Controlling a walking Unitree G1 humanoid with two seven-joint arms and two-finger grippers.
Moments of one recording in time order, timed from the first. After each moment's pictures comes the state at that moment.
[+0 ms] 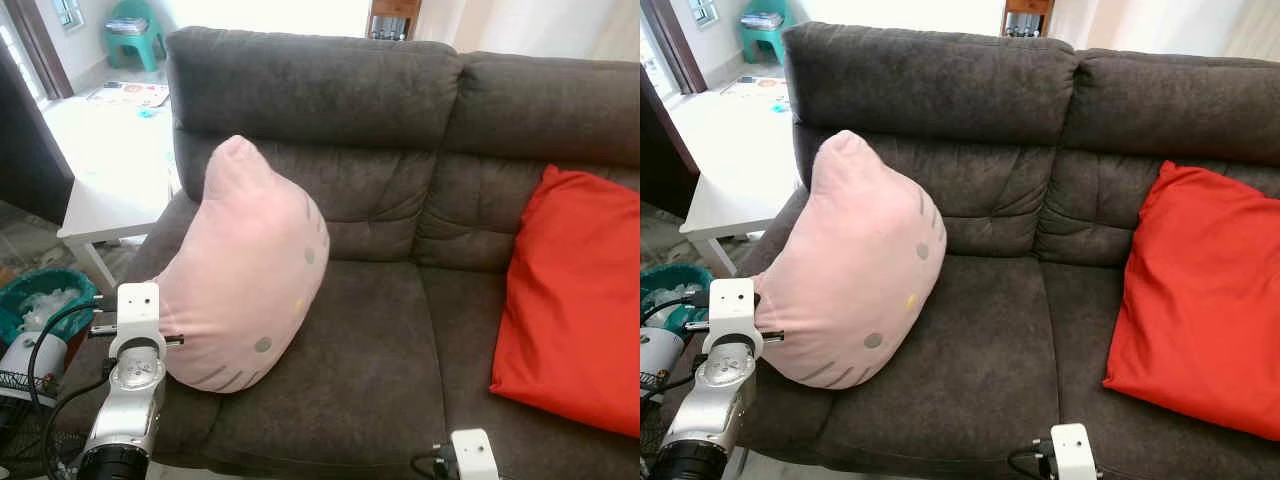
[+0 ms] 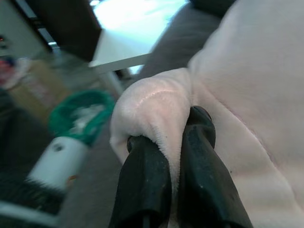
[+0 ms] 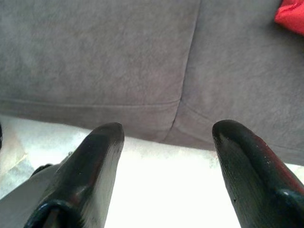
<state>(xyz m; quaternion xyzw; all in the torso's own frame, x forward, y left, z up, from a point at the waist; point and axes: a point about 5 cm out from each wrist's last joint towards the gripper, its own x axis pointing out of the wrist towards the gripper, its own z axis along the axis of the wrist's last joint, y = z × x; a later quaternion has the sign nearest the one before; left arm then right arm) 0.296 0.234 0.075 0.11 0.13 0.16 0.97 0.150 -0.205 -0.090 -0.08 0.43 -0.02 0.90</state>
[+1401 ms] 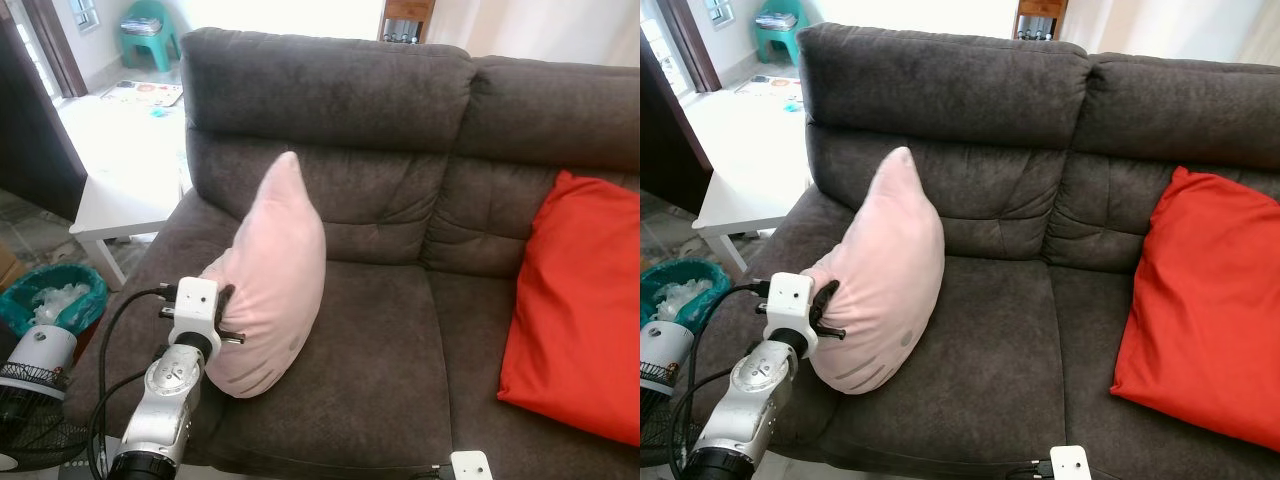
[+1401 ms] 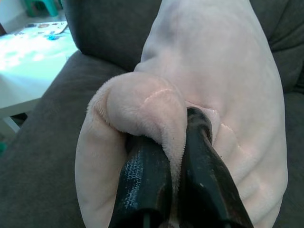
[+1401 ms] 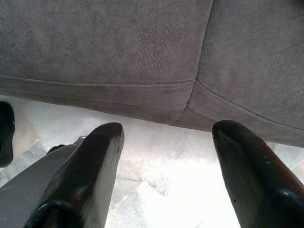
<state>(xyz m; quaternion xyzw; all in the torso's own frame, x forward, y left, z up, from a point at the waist) 0.298 0.176 0.082 0.06 0.05 -0.05 1.00 0.135 -0.201 -0.098 -0.06 0.46 -0.02 0.88</state>
